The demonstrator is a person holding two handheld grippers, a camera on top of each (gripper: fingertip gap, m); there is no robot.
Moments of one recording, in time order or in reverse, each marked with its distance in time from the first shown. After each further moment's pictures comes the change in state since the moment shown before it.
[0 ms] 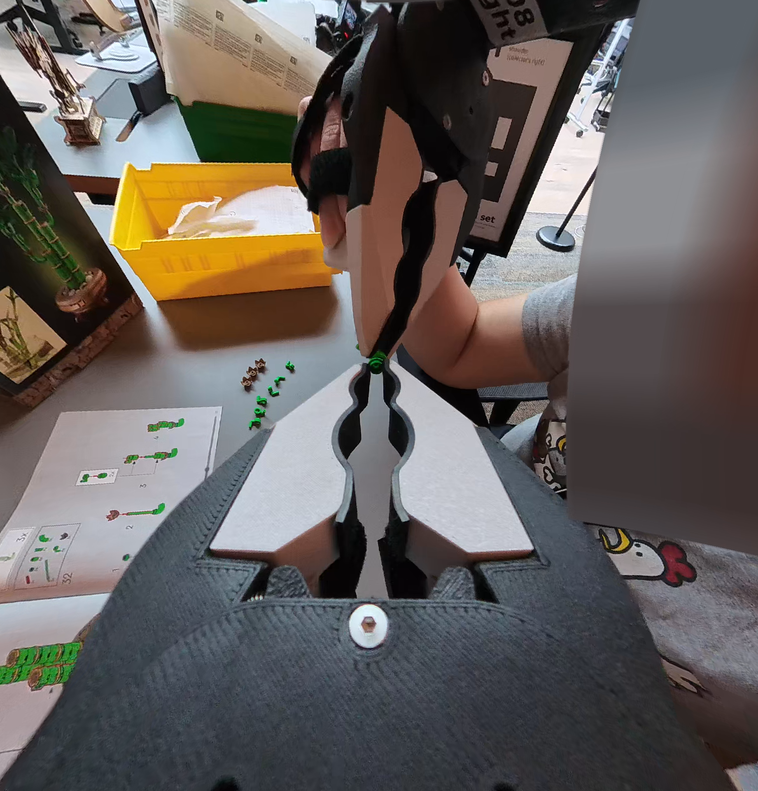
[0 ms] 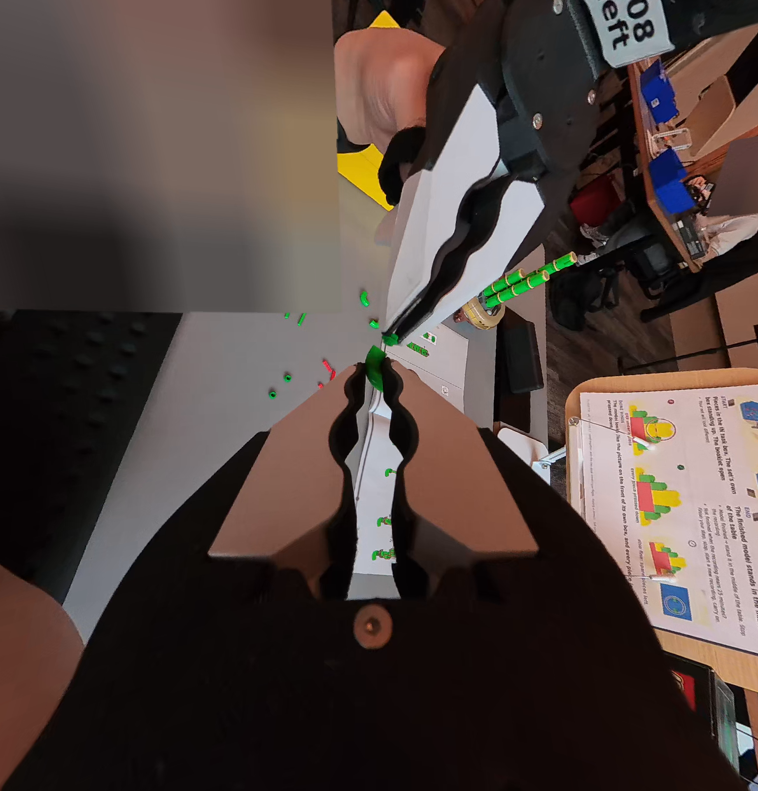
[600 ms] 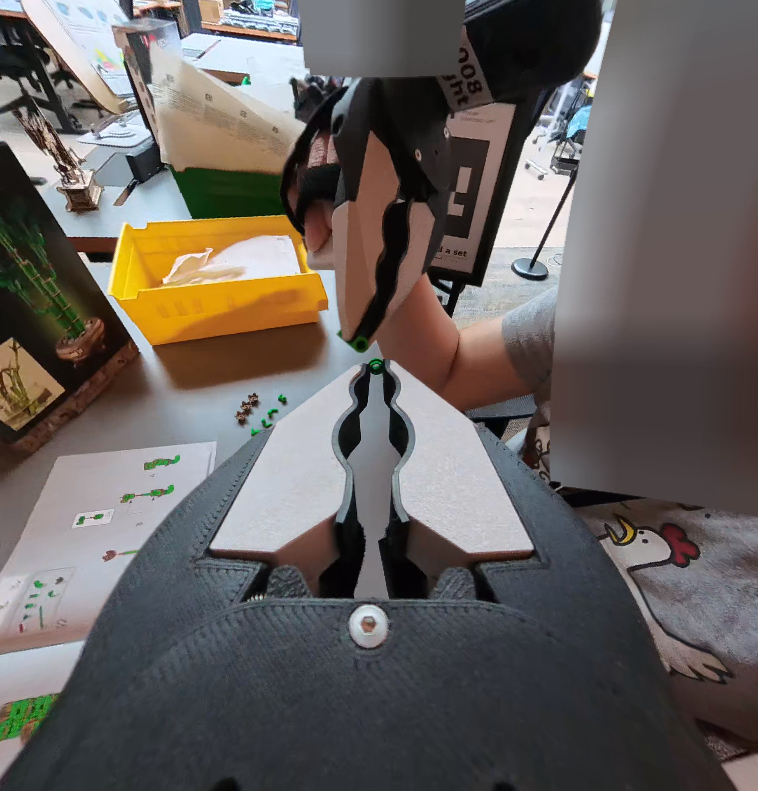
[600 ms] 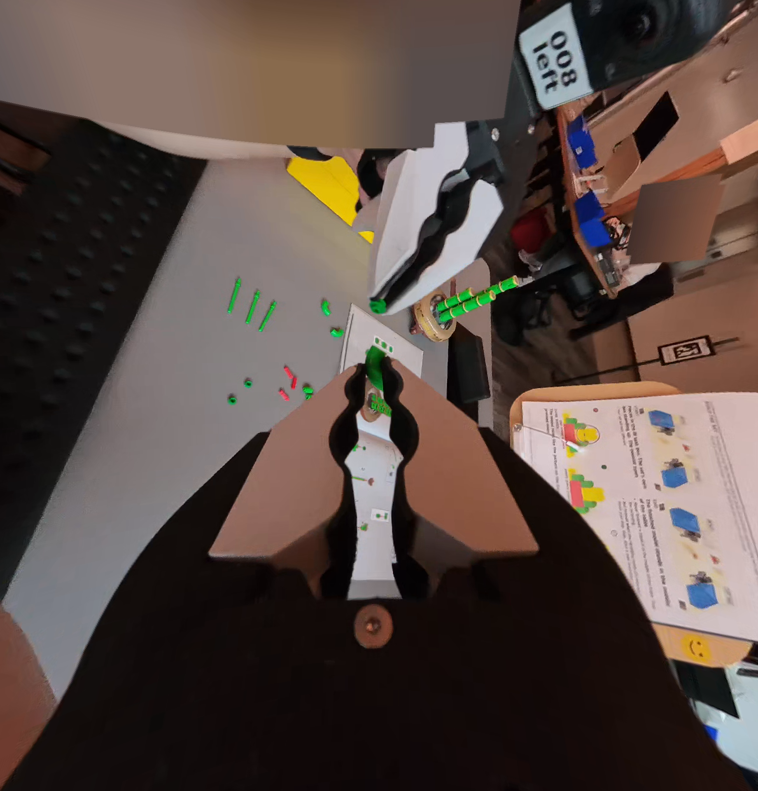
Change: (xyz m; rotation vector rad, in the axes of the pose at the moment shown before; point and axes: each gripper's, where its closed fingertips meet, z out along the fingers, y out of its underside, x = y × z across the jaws) left arm 0.011 -0.011 -0.015 0.107 0.050 0.045; right arm 0.010 -0.009 -0.011 0.029 0.116 -0.087
